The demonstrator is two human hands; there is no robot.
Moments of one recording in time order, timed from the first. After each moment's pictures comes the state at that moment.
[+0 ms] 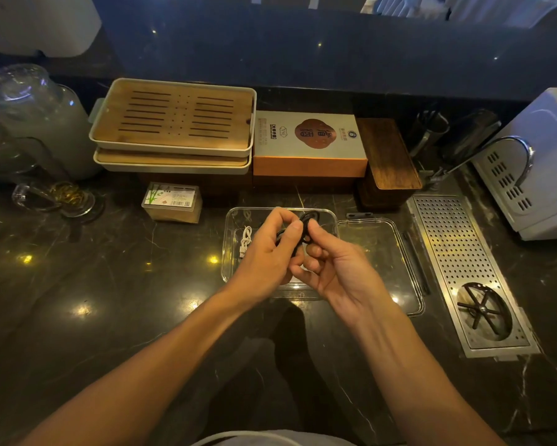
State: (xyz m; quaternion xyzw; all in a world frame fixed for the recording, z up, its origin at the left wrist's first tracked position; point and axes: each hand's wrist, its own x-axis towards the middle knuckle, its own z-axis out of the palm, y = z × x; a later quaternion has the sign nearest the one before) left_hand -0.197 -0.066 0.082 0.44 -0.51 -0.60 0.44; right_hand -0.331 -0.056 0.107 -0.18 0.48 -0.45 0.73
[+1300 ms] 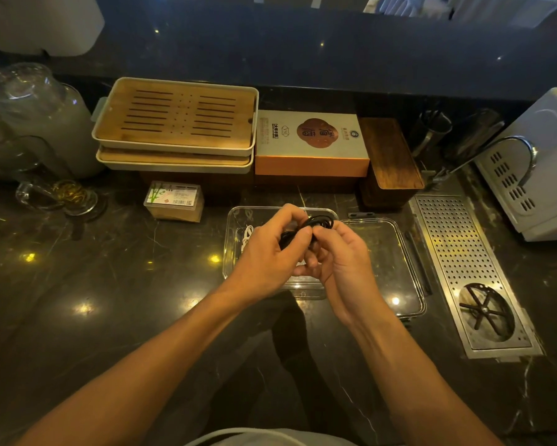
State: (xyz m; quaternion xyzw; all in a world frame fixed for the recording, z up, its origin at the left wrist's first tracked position) left_hand -0.193 -0.069 0.082 0.46 -0.64 -0.46 0.41; right_hand -0.330 -0.056 0.089 -0.33 0.46 -0.51 0.65
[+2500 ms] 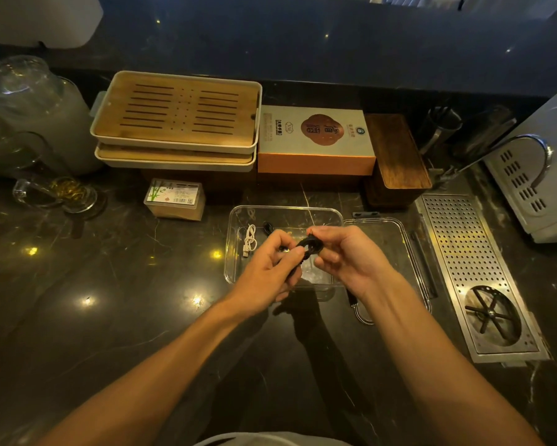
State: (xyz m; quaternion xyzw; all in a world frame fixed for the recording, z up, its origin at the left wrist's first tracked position) left_hand -0.184 -0.066 0.036 0.42 -0.49 -0.67 0.38; right_hand -0.353 -0.102 0.077 -0.23 0.55 -0.35 0.72
